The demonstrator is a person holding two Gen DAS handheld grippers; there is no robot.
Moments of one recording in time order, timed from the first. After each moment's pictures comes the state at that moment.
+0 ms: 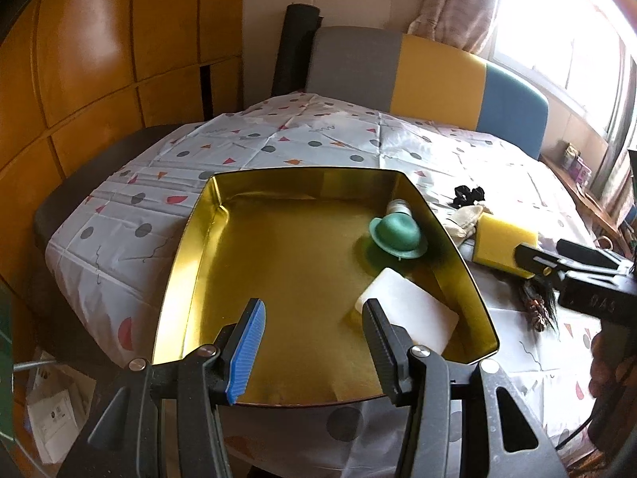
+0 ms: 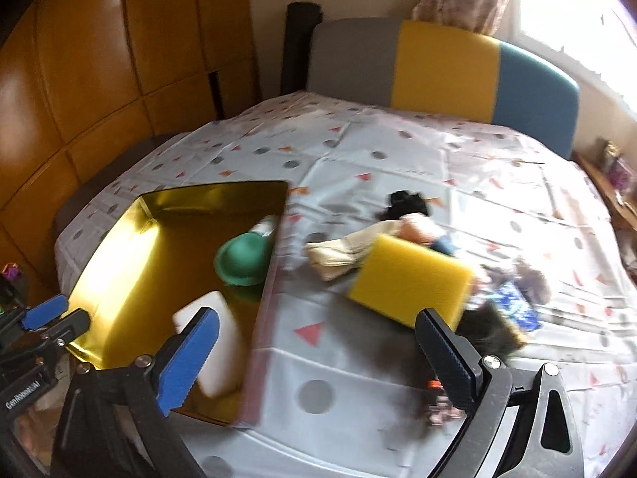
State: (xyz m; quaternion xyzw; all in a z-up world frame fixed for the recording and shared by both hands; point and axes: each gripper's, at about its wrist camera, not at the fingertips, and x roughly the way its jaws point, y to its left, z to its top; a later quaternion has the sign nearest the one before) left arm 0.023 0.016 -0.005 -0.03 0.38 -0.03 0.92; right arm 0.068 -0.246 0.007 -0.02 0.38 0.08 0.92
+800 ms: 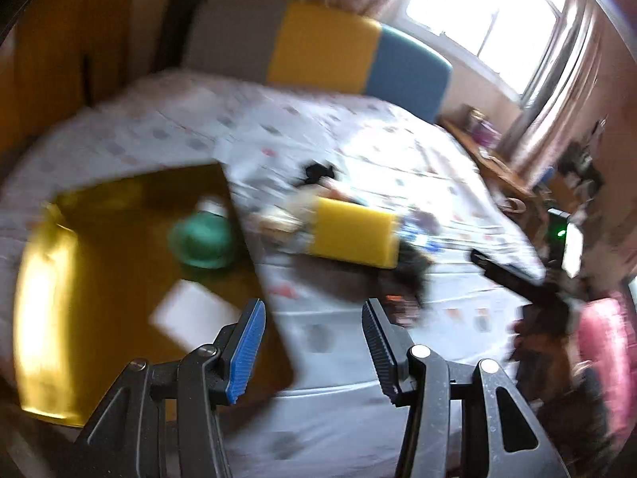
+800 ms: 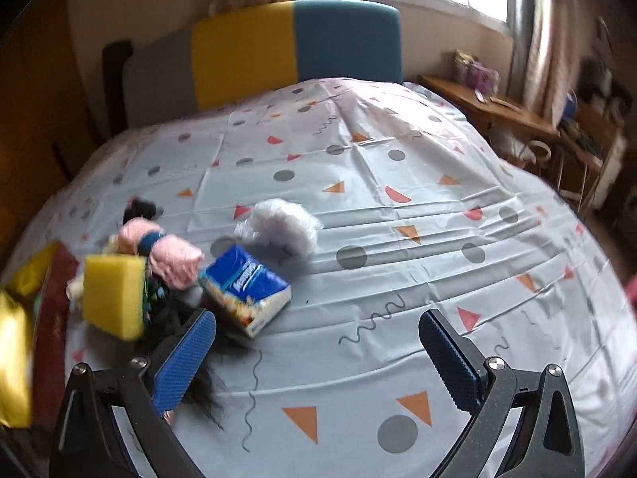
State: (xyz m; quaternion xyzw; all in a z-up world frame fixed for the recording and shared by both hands) left arm 0.060 -0.109 0.022 -0.06 0.45 -0.23 0.86; right arm 0.051 -0.476 -0.022 0.11 0.37 -0.15 0.91
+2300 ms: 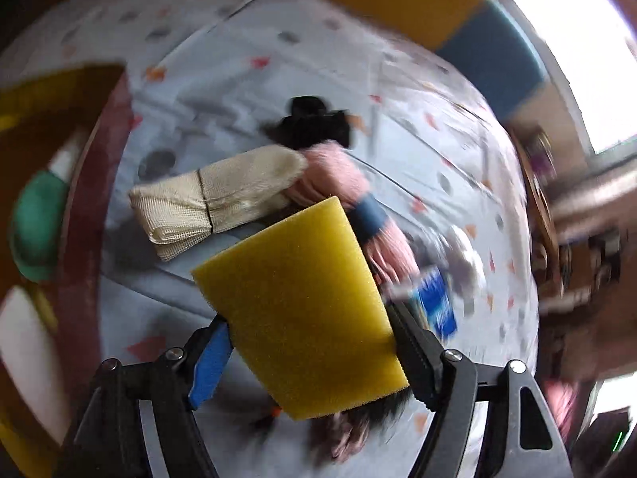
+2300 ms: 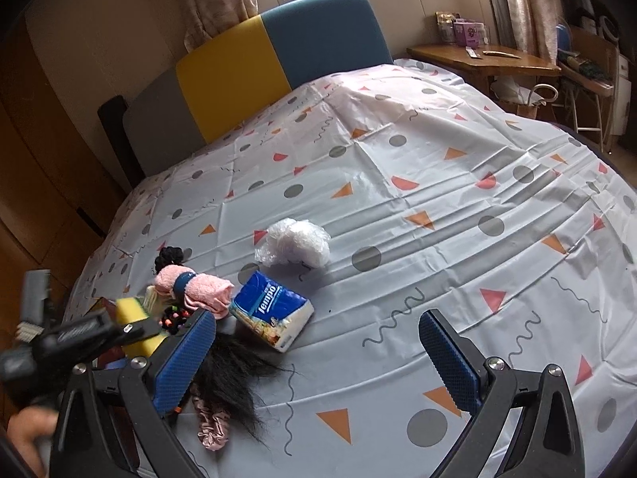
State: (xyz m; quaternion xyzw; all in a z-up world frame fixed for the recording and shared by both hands) left arm 0.182 -0.213 -0.051 -0.16 0.57 -0.15 0.79; right arm 0.042 -0.503 -0.016 0.23 0.36 -0.11 0.90
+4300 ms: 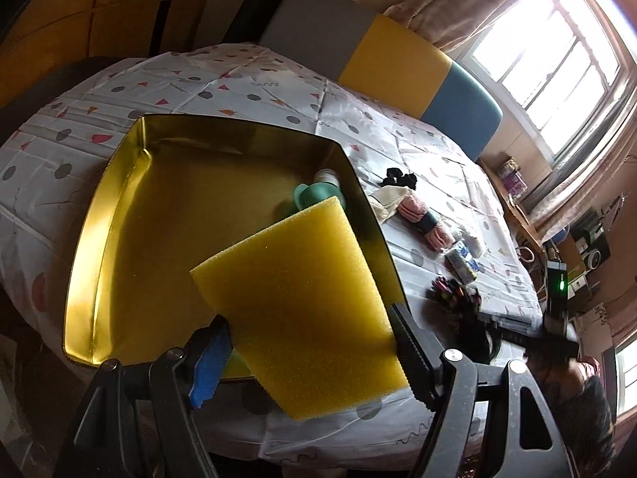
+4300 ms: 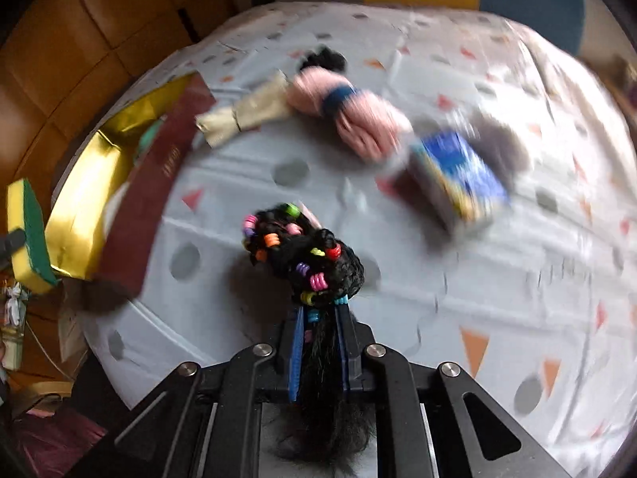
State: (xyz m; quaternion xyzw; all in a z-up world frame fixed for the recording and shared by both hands) left arm 0.044 0.020 -0.014 -0.15 0.45 -0.16 0.87; right arm 0.063 -0.384 -0.071 0.03 0.53 0.11 0.84
